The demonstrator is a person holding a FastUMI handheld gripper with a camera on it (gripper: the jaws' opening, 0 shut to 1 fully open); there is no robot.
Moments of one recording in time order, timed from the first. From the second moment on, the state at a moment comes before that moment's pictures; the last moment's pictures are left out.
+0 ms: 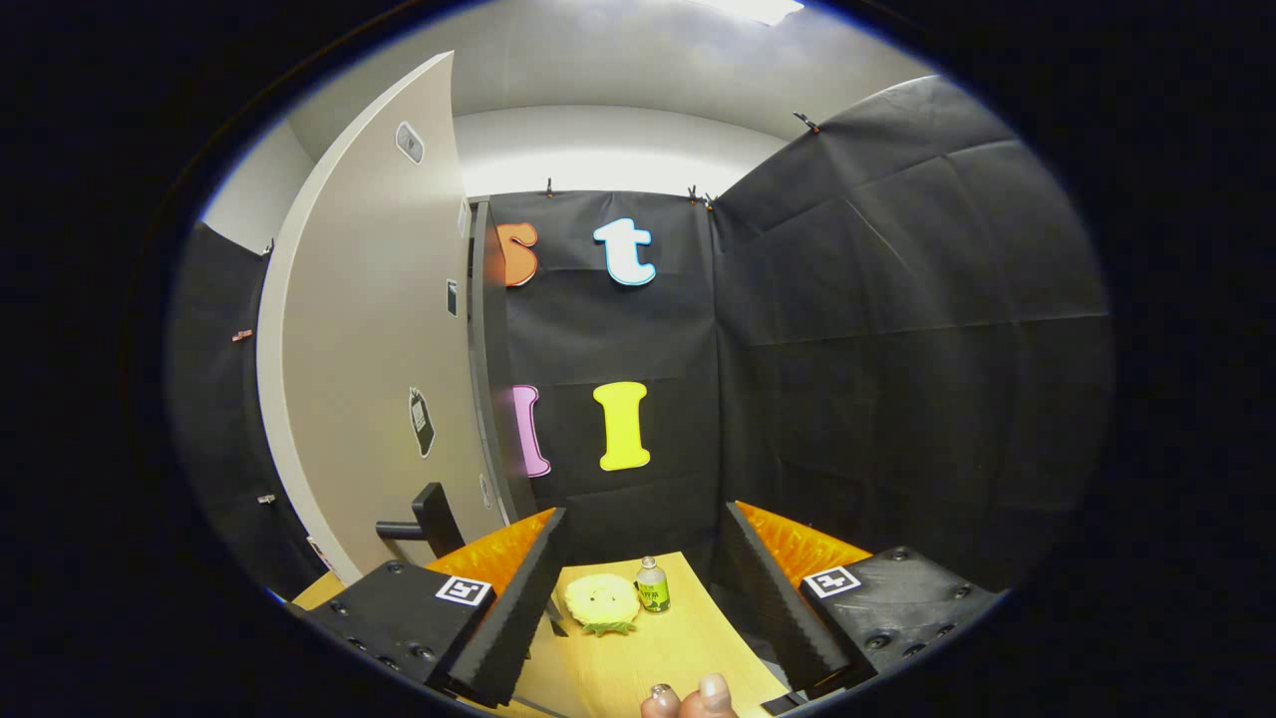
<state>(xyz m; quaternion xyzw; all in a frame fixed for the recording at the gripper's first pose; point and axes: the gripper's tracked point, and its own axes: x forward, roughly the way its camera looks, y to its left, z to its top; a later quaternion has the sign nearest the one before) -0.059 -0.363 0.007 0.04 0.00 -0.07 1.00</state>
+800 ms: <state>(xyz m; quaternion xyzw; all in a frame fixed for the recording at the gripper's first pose) -0.061 -0.211 0.006 0.02 0.01 0.02 1.00</state>
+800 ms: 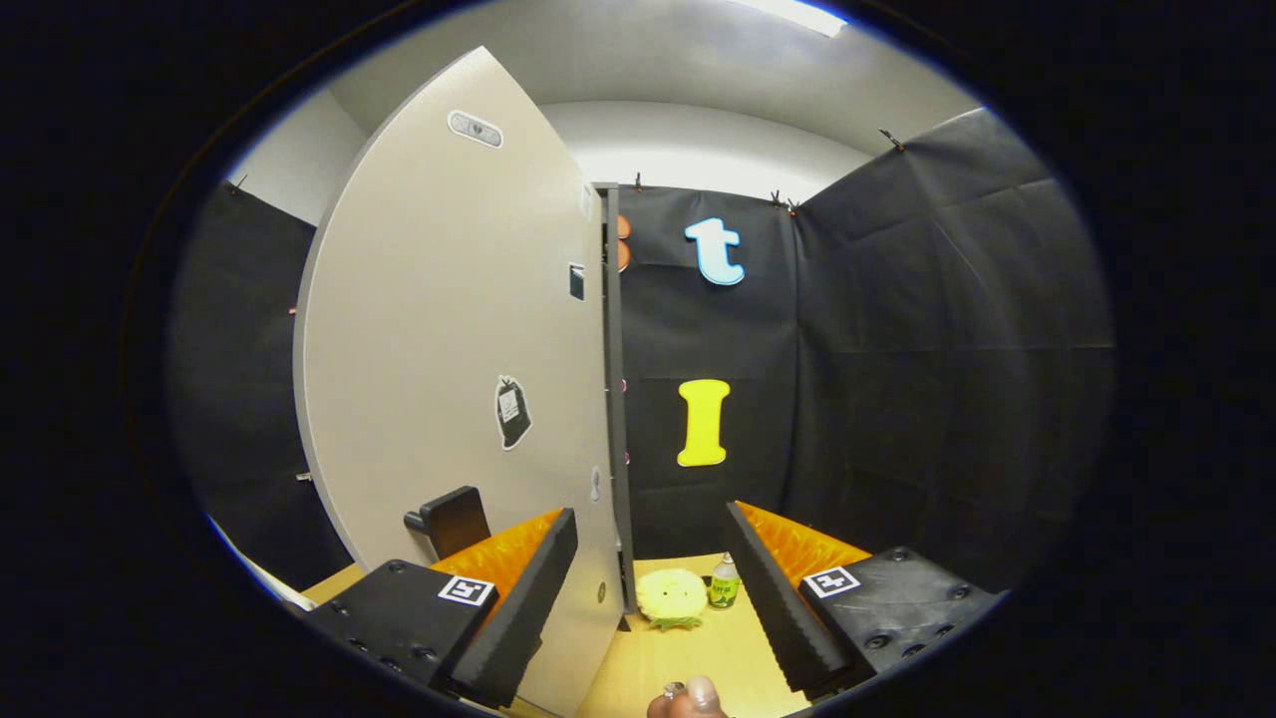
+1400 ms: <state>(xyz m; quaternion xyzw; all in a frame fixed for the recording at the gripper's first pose) -0.026 -0.067 -0.006 0.03 0.00 0.10 1.00</state>
